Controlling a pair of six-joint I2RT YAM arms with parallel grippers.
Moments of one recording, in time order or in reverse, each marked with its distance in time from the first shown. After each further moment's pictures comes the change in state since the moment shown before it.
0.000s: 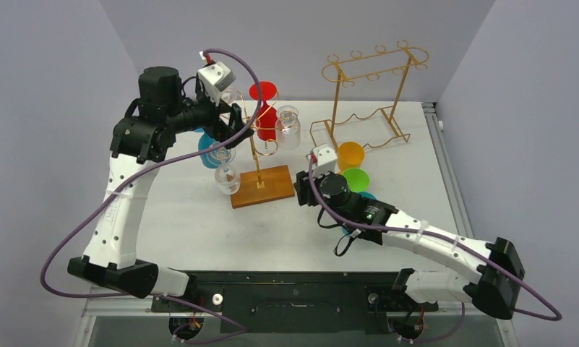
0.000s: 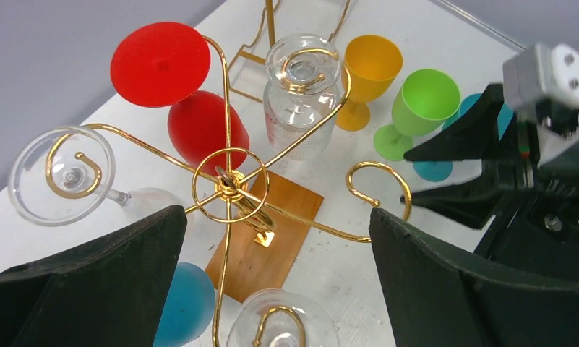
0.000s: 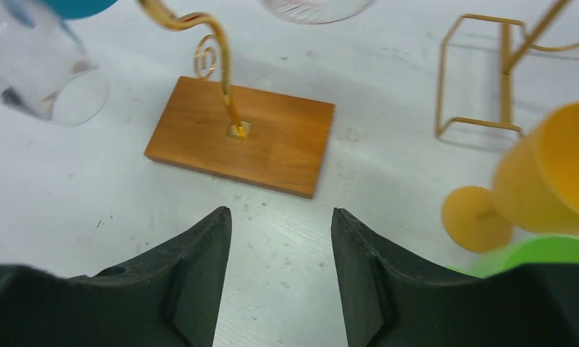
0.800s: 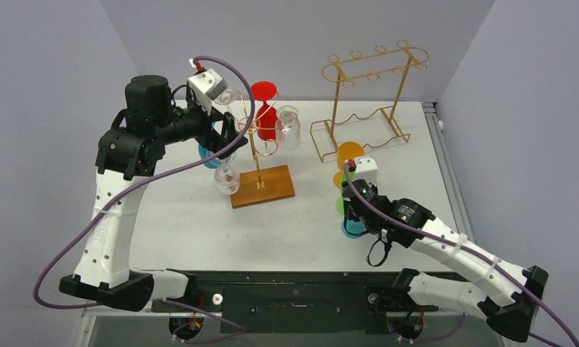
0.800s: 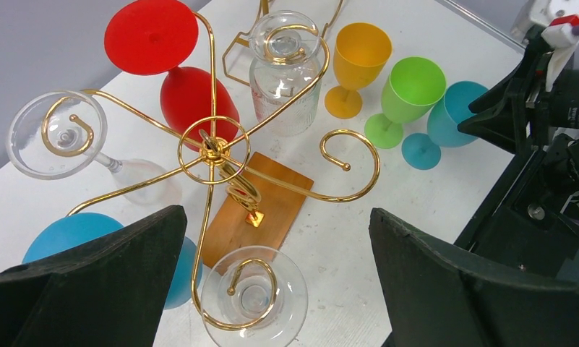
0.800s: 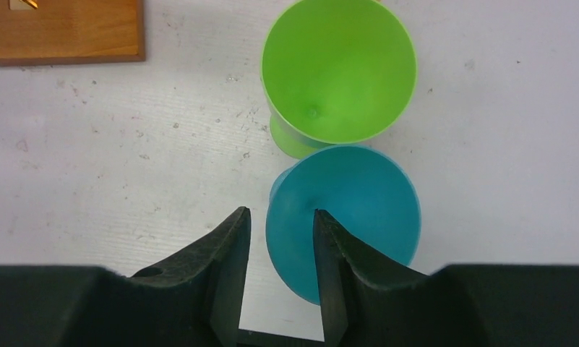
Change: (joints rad) left arm 0.001 -0.105 0.000 -0.086 -0.023 -0.020; right arm -0.095 -0.243 0.119 -0.843 0.169 0.253
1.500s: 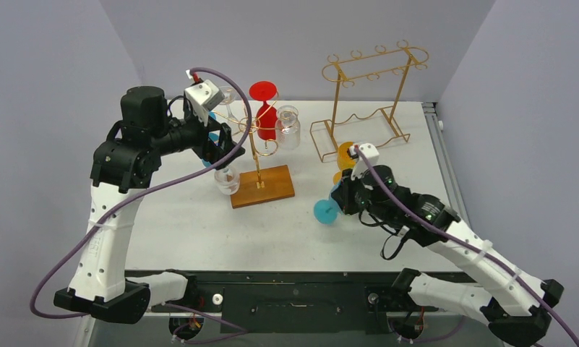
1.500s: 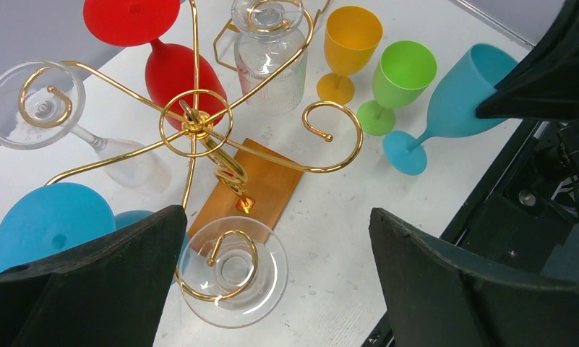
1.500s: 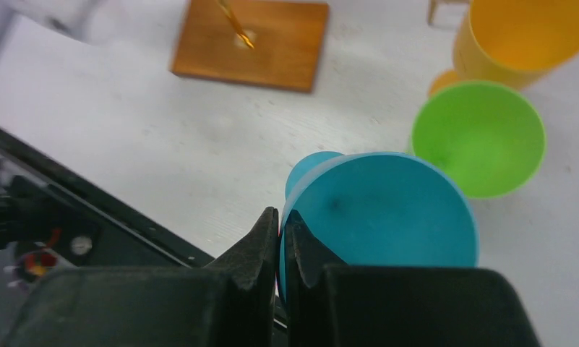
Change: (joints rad) left arm 0.000 -0.069 -0.072 -0.014 -0.002 0.005; right arm -0.033 -0.016 0.092 0.062 -0.311 -0.048
